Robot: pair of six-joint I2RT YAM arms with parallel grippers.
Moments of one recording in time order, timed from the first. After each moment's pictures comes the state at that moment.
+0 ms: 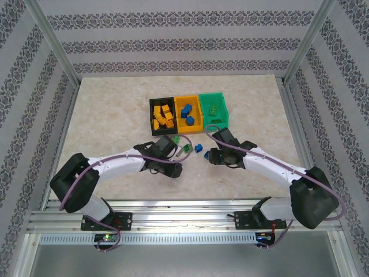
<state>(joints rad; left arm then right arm) -0.75 1.53 0.86 -0.44 0.22 -0.37 0.57 1.31 0.75 -0.54 0.02 0.54</state>
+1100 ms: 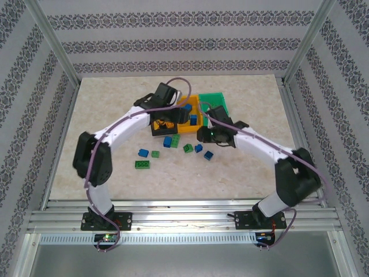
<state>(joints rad) -0.50 1.80 1.52 -0.61 0.11 -0.33 0.51 1.58 1.08 -0.44 -0.12 0.48</state>
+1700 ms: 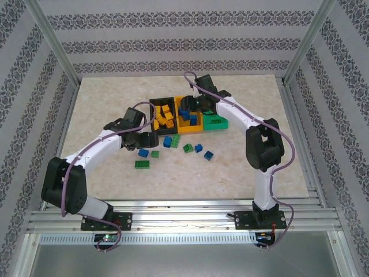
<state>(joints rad) -0.32 1.47 1.00 -0.66 0.12 -0.45 0.45 2.03 1.68 -0.50 -0.22 0.39</state>
